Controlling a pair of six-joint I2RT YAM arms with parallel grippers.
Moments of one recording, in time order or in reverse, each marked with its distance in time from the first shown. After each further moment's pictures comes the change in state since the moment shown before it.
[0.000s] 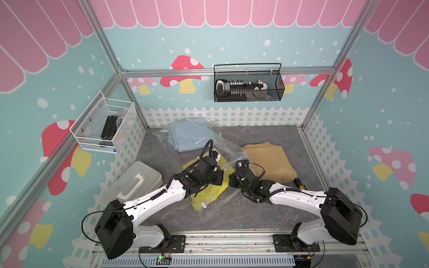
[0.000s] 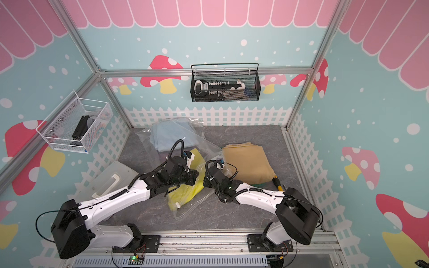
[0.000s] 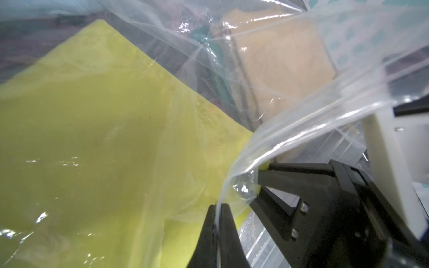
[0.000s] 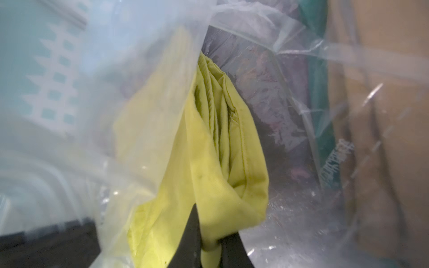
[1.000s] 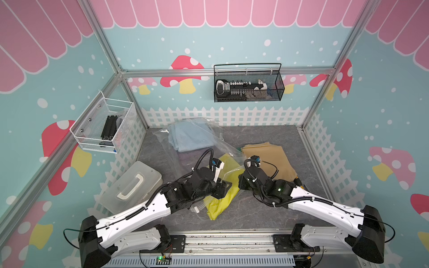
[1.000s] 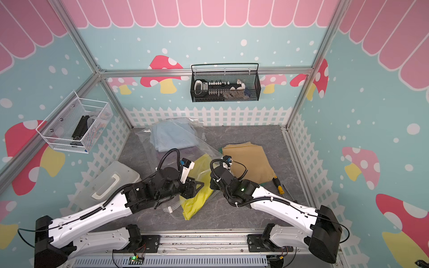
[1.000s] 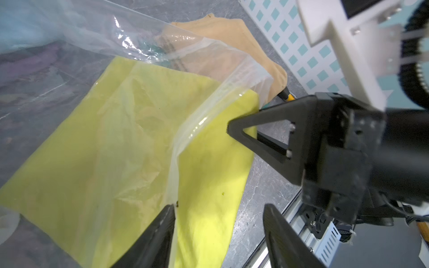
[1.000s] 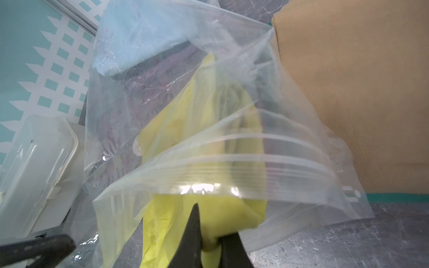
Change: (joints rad) left arm -0.241 -0.273 -0.036 -0.116 -0.075 0.021; right arm 0.040 -0.244 0.116 -0.405 0.085 -0.056
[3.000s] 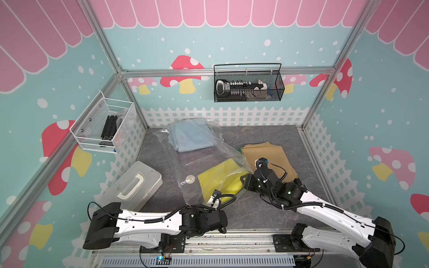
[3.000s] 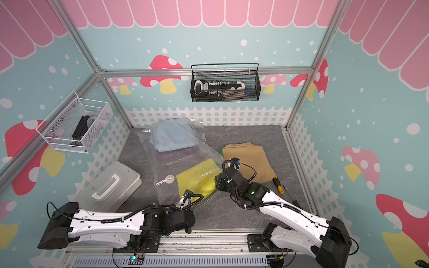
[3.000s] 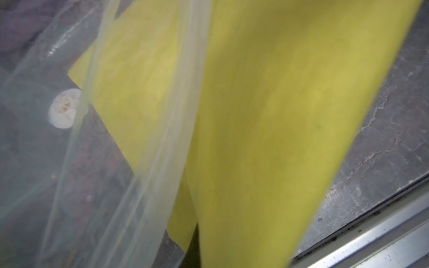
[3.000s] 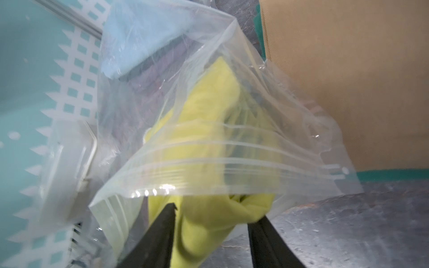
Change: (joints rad) left arm -0.402 0.127 -0.232 -0.167 -0.513 -0.305; right arm -0.088 -0.135 -0.138 0.048 -0.148 0.073
